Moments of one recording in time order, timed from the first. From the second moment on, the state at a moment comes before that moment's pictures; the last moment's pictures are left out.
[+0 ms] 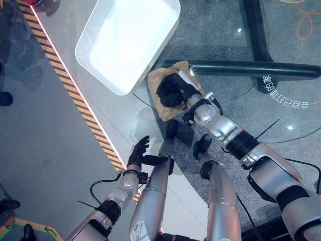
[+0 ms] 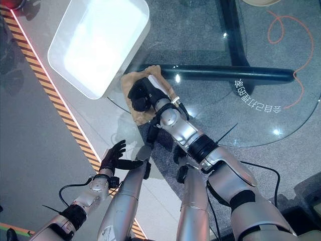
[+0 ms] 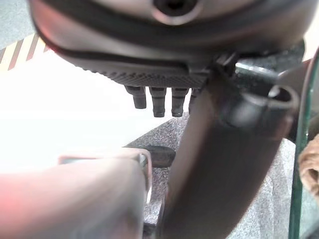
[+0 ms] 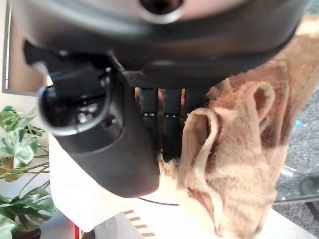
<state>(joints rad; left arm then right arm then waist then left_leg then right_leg) -0.35 0.30 -0.57 0.68 -0.47 -0.15 0.32 -1.08 -0.40 0.75 0.51 0.28 0.27 -0.19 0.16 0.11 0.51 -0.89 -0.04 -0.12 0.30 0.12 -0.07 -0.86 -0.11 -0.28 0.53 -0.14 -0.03</state>
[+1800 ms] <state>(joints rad) -0.33 0.37 -0.52 0.71 -0.47 -0.21 0.31 -1.03 -0.53 0.51 0.41 0.31 0.26 -0.52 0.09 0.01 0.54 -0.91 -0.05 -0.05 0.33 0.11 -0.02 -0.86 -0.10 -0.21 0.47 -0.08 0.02</state>
